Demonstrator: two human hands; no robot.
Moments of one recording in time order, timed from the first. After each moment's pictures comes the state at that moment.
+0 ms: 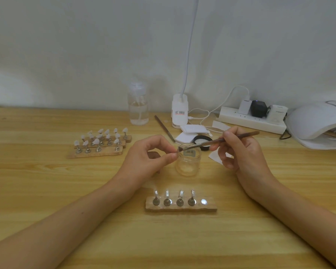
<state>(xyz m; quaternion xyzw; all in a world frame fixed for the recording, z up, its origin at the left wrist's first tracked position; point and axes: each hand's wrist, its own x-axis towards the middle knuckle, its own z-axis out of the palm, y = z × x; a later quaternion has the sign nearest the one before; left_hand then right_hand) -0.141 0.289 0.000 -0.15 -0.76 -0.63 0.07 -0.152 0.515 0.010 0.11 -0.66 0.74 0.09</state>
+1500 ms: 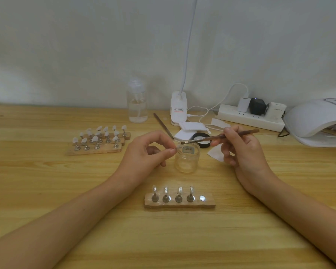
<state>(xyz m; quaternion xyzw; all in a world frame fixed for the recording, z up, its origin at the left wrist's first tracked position) -0.145 0.289 0.000 -0.18 -0.76 -0.62 0.08 -0.156 0.516 0.009 0.08 -0.65 0.74 0.10</state>
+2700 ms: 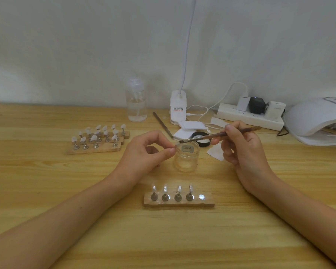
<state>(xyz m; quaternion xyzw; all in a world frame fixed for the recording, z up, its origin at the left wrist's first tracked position) -0.143 0.289 -0.001 -0.15 -0.76 -0.62 0.08 -0.153 0.515 0.011 0.10 -0.65 0.75 0.10</state>
